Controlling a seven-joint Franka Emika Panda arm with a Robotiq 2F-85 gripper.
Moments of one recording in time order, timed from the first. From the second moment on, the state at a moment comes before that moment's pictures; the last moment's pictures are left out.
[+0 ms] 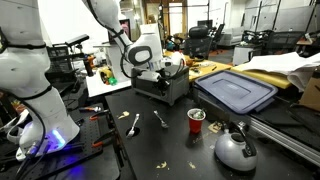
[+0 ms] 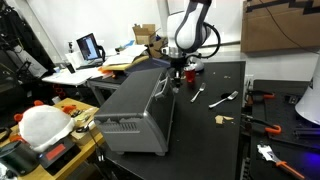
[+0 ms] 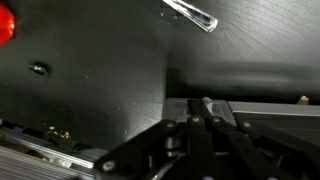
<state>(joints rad) -0.08 0.27 0.02 -2.41 -0.03 2.86 -0.42</state>
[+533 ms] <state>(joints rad) -0.08 0.27 0.02 -2.41 -0.03 2.86 -0.42</state>
